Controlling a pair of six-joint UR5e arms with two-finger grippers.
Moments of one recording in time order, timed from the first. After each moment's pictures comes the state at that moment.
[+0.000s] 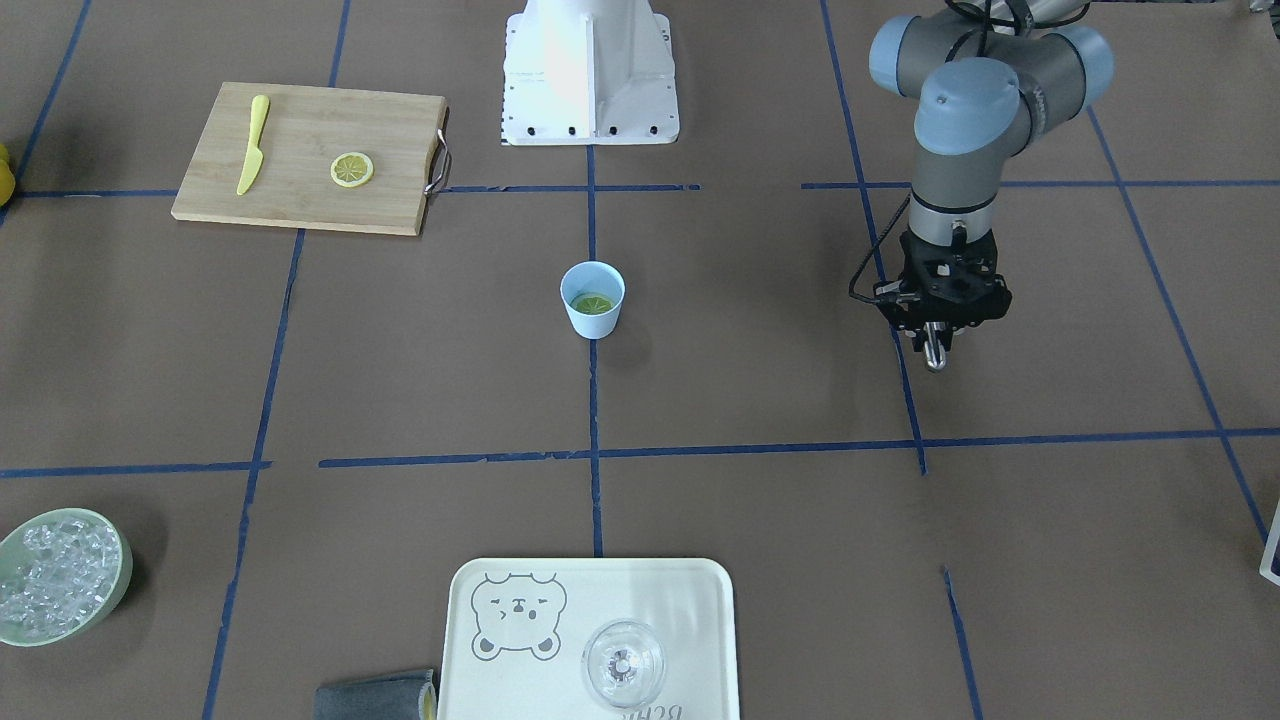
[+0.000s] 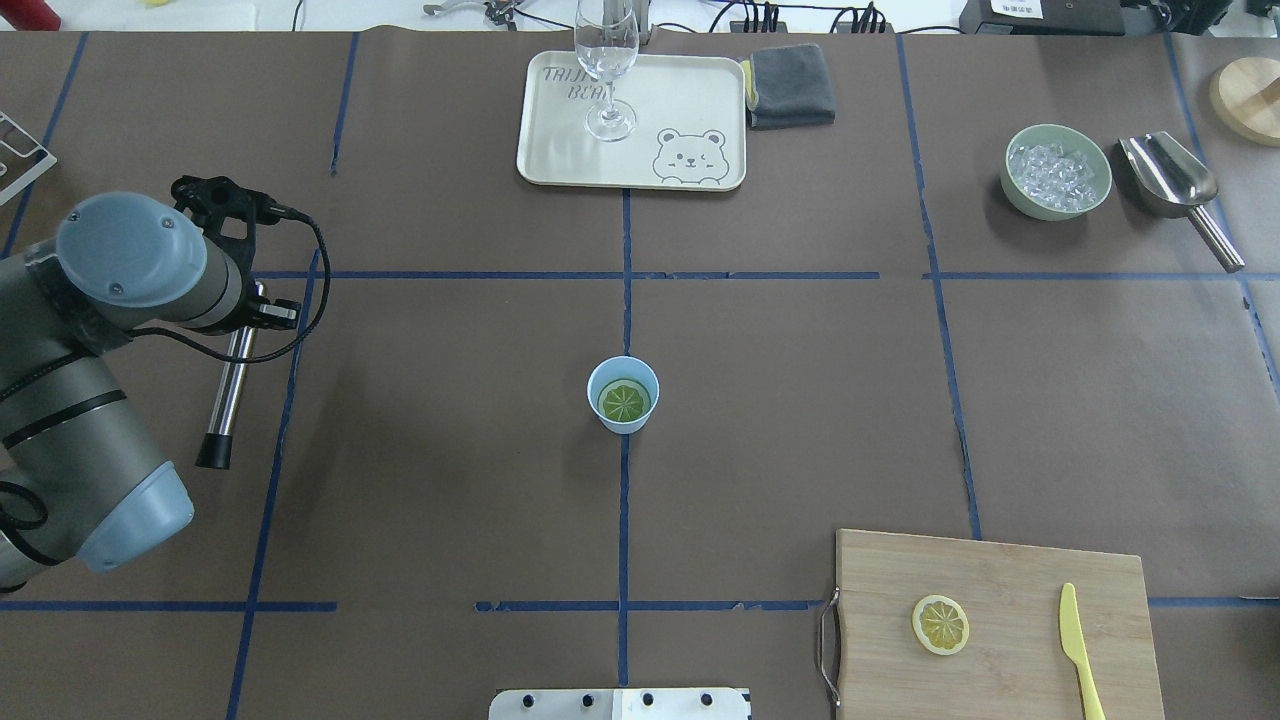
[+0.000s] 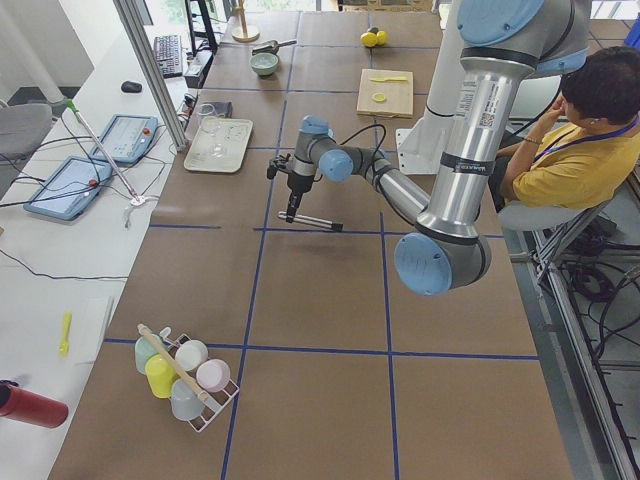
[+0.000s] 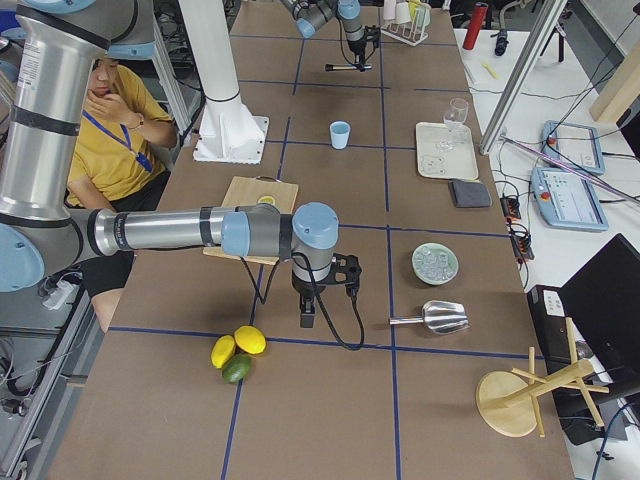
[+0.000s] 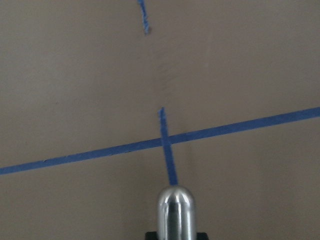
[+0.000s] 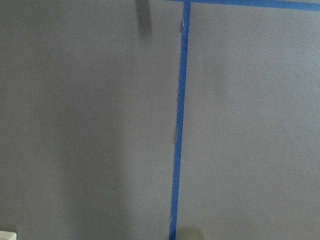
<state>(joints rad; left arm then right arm) -0.72 -1.80 -1.85 -1.61 -1.68 -0.88 1.48 -1.85 1.95 -1.68 2.30 0.02</state>
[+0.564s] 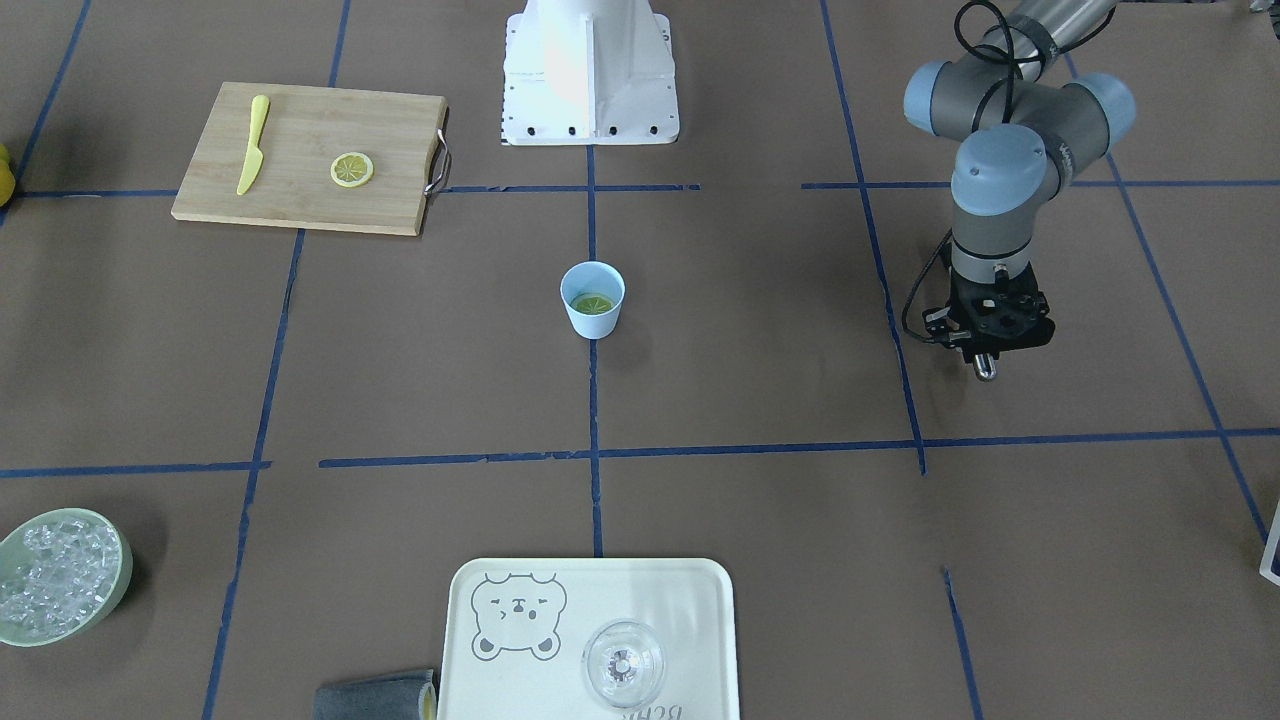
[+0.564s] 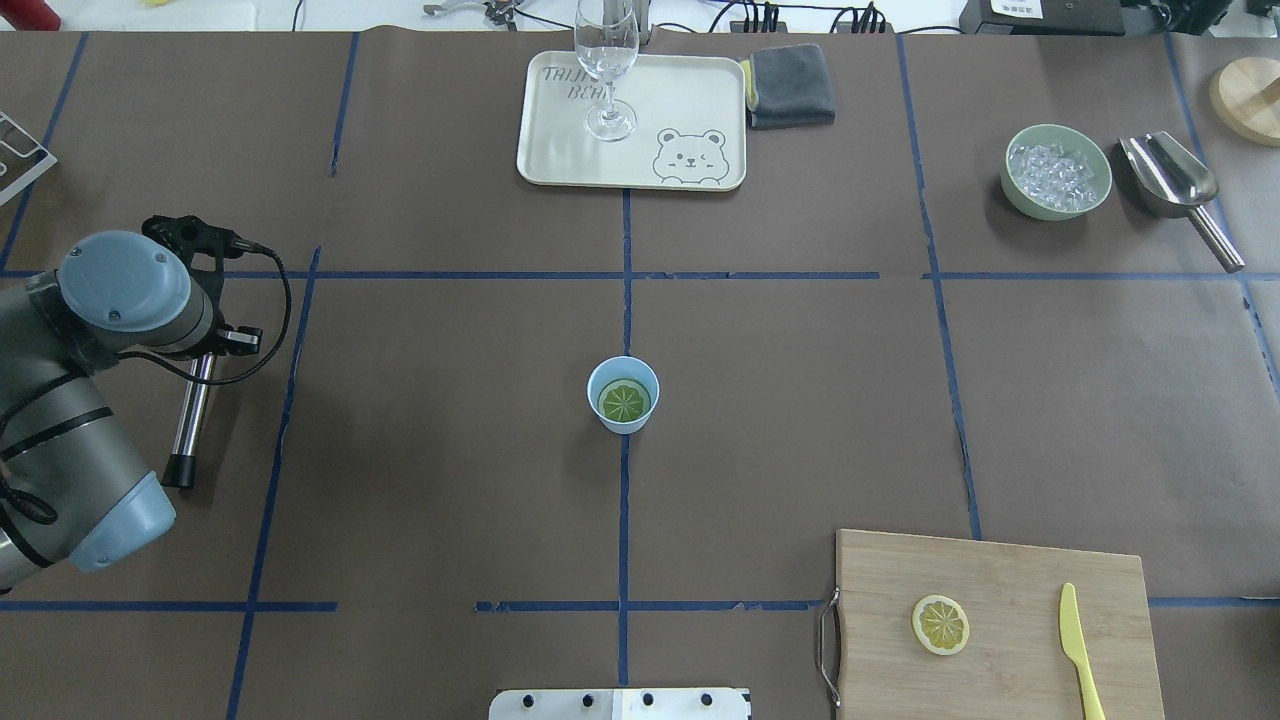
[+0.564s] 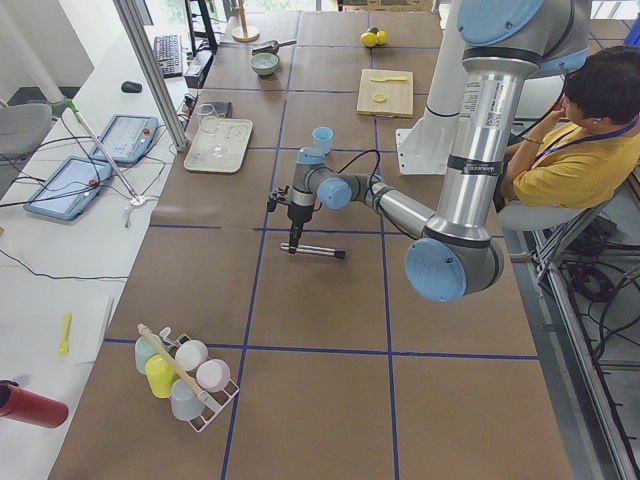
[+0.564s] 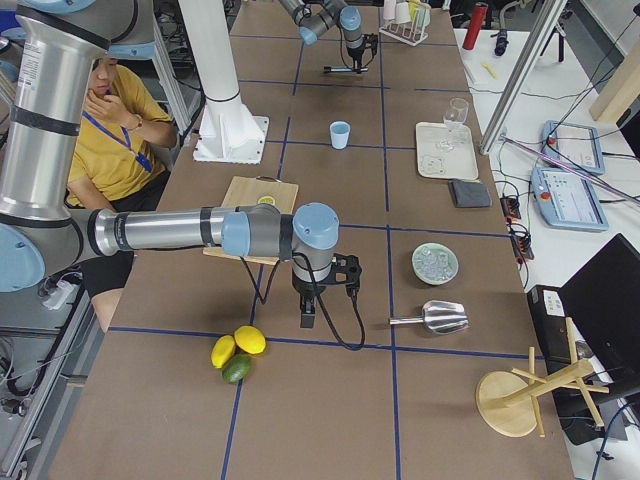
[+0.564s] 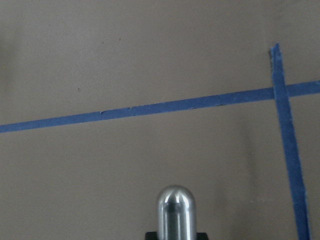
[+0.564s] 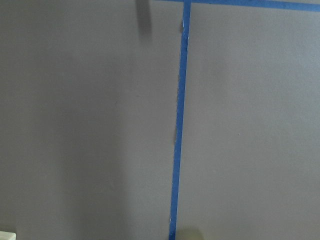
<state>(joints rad) -0.71 -1.76 -1.73 -1.69 -1.68 -0.90 1.48 -1.85 1.95 -1.68 2.30 0.02</state>
